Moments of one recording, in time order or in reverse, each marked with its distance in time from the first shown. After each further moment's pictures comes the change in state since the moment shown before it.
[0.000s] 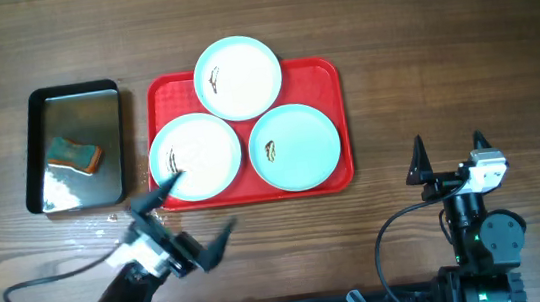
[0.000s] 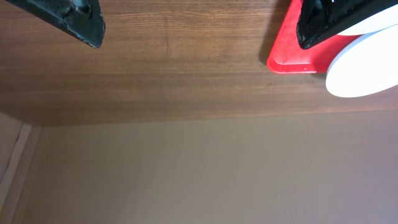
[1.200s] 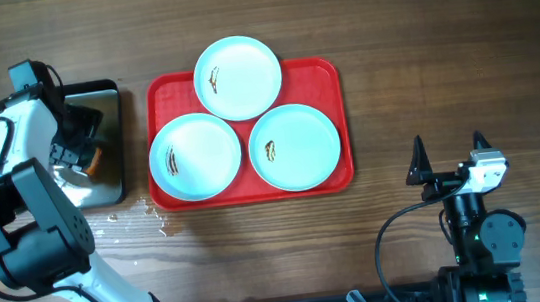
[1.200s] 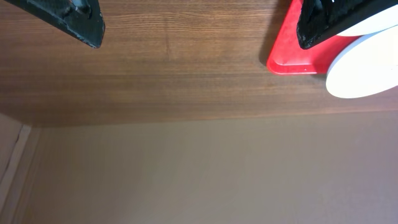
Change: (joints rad) left arm 0.347 1.960 1.370 -1.302 -0.773 -0.525; right arm 0.000 0.002 0.000 -0.002 0.000 0.000
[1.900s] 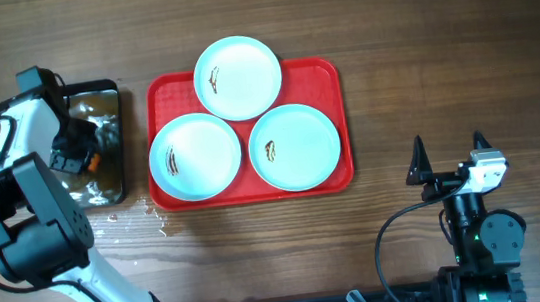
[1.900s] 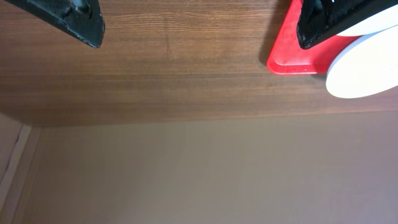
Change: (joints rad) left arm 0.000 0.027 0.001 -0.082 -0.106 -0.079; right arm 0.000 0.000 0.000 0.000 0.000 0.000
